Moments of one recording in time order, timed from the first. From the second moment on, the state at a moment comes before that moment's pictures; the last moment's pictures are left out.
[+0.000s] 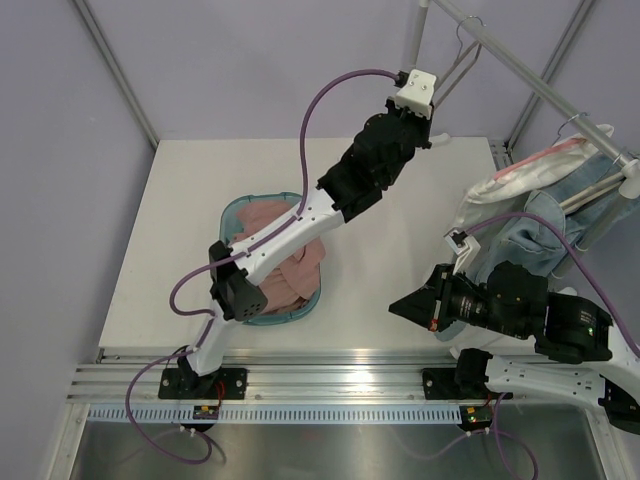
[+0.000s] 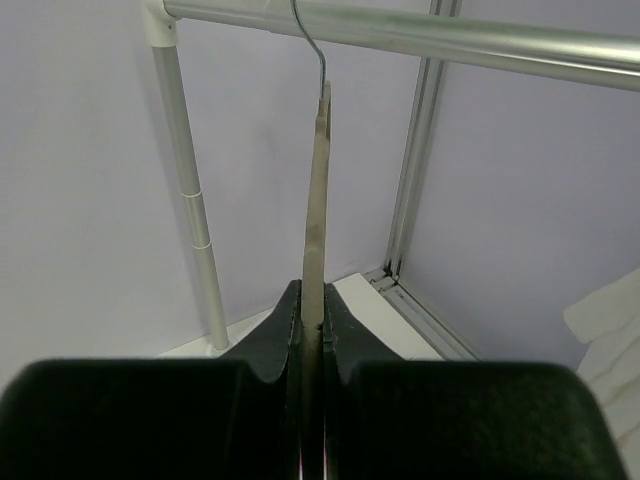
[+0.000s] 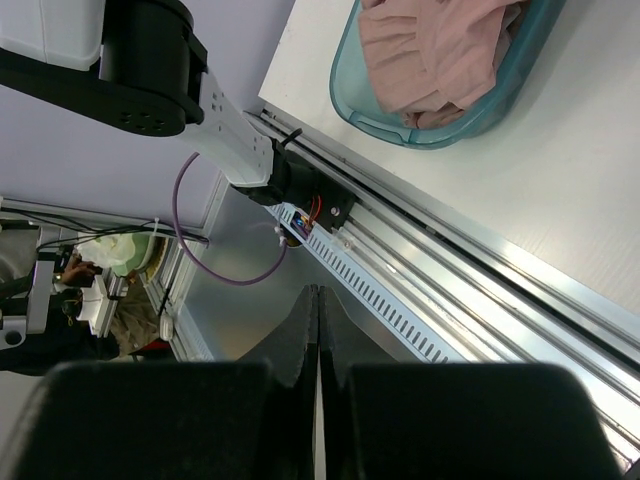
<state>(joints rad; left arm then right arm) -0.98 2.15 2.40 -0.02 -0.42 0.03 1.19 0.63 1.13 -0.86 0.12 0.92</state>
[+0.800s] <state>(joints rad) -0.99 2.17 2.36 -0.02 -0.40 0.03 1.19 0.61 1.13 -0.86 0.12 0.93</state>
